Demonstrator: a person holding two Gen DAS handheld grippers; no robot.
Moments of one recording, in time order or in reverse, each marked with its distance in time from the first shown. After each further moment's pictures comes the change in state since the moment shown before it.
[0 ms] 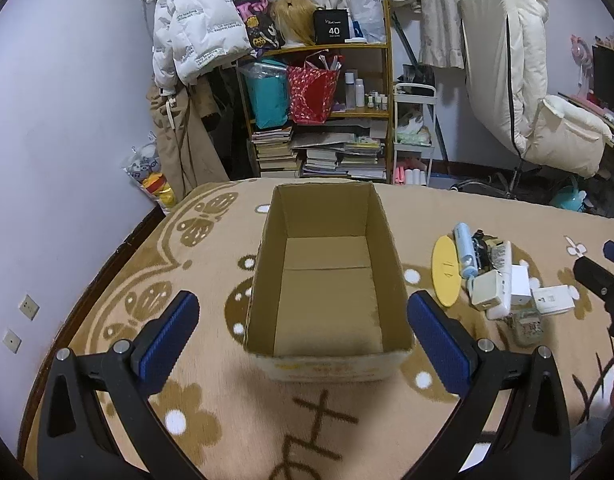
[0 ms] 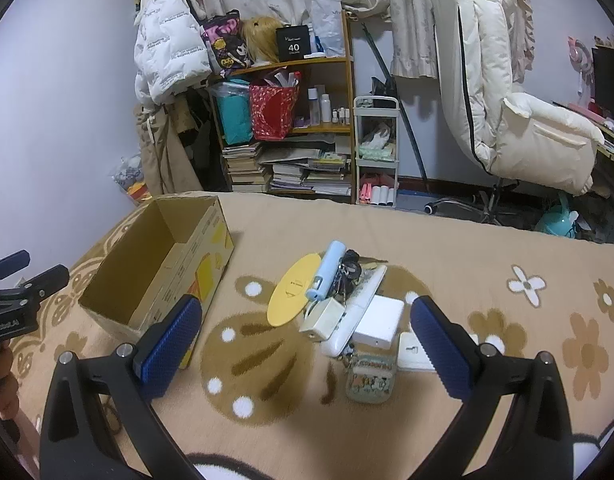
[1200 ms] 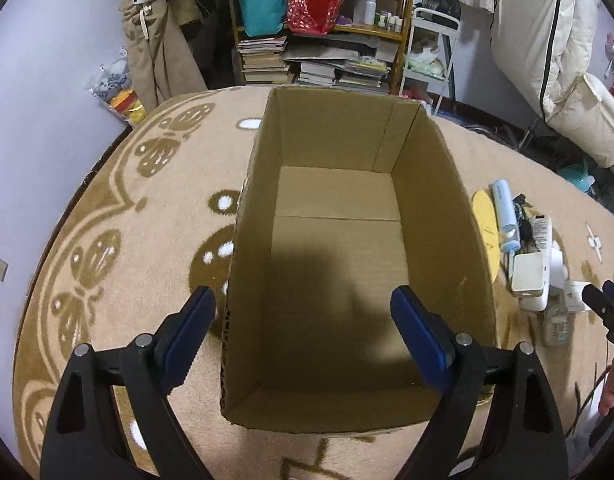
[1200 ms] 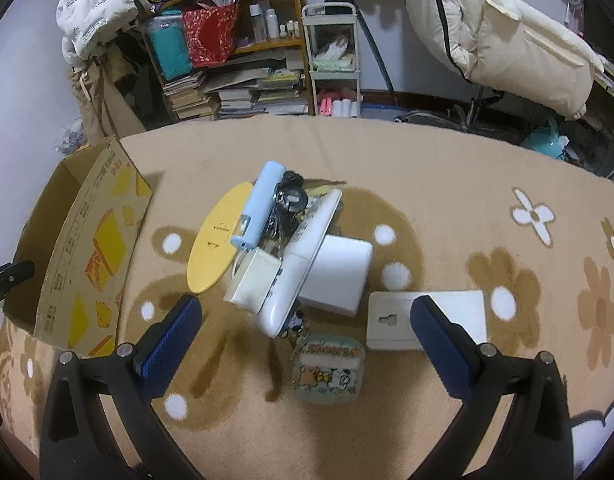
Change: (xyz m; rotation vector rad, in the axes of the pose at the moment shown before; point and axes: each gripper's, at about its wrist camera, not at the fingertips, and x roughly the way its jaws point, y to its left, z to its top) left arm 0.132 0.024 0.002 -0.062 0.334 -0.079; right arm 0.103 -0.055 -0.014 0.126 0.314 -0.102
